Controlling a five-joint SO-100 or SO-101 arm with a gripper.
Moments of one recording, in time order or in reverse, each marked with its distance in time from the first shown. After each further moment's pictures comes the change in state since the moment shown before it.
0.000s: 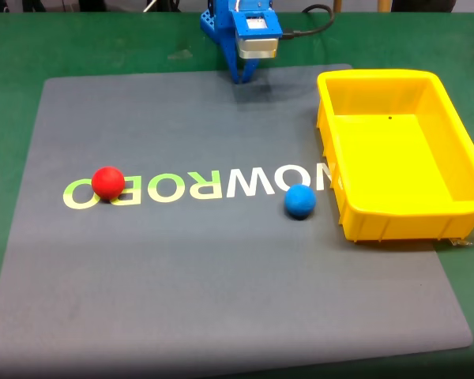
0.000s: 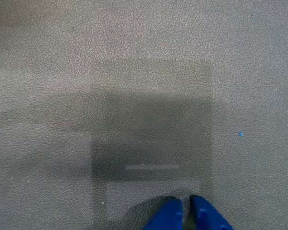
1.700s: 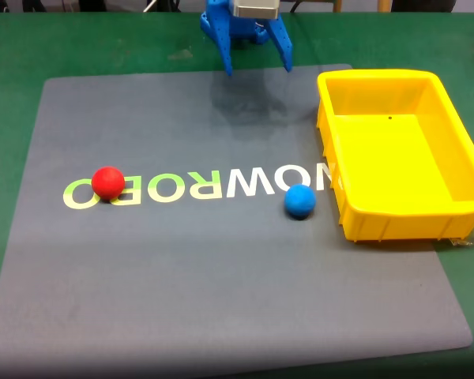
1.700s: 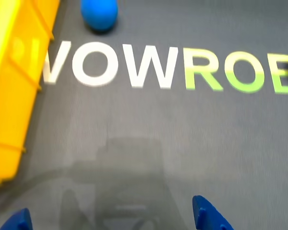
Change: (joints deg) arm 2.8 -42.9 -28.7 -34.8 -1.6
